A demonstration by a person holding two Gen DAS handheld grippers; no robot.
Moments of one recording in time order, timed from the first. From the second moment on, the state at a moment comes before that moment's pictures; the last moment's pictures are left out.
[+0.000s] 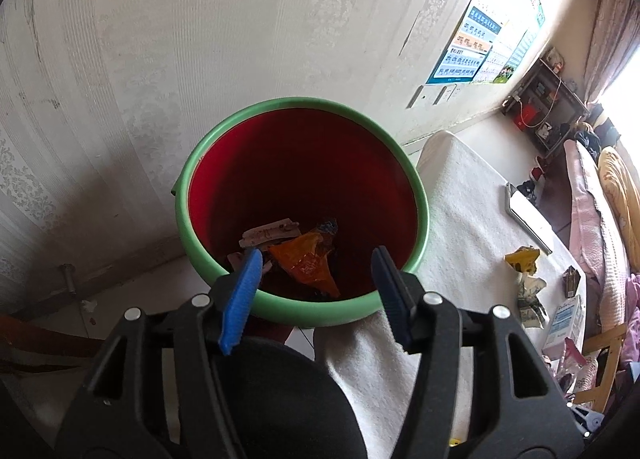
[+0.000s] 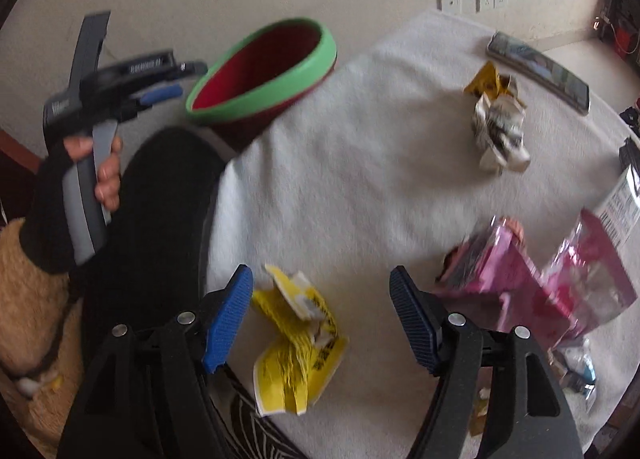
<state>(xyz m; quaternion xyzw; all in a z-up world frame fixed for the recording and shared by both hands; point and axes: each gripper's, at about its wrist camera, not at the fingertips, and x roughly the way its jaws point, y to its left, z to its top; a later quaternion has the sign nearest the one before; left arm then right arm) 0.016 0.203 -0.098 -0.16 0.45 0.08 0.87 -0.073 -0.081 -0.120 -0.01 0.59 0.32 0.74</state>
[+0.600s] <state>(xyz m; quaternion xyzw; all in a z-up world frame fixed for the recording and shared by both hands) 0.015 0.177 -0.101 -0.13 0.46 0.07 0.88 -0.077 -0.078 -0.114 0.00 0.58 0.36 0.74</state>
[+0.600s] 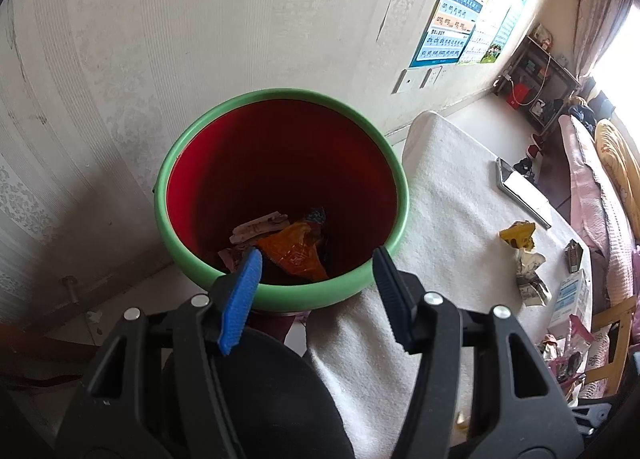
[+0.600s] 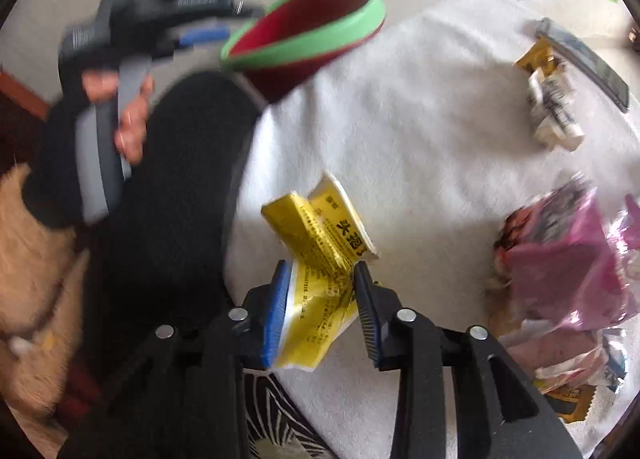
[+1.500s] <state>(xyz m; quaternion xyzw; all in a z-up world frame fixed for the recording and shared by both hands) 0.019 0.144 -0.107 -0.10 0.47 0.04 0.88 0.032 -0.154 -0.079 0.13 0.51 0.20 0.83</state>
